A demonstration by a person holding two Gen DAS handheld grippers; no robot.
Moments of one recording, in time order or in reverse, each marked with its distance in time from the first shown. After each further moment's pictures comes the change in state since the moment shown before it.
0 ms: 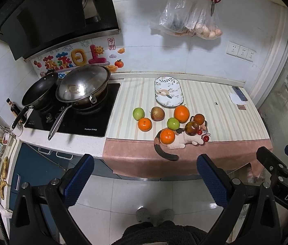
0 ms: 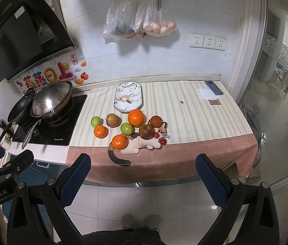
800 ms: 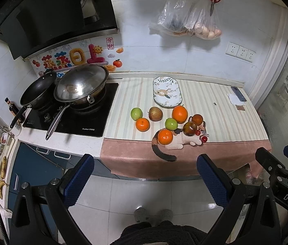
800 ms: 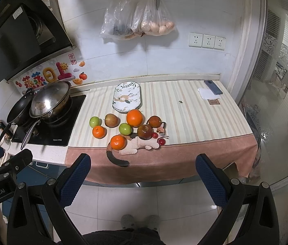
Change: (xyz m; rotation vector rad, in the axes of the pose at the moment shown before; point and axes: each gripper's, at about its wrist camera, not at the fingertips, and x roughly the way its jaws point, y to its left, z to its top) left arm 0.002 -0.004 0.003 -0.001 0.006 -0.005; right arm 0.000 0.000 0.003 0.002 0.004 -0.001
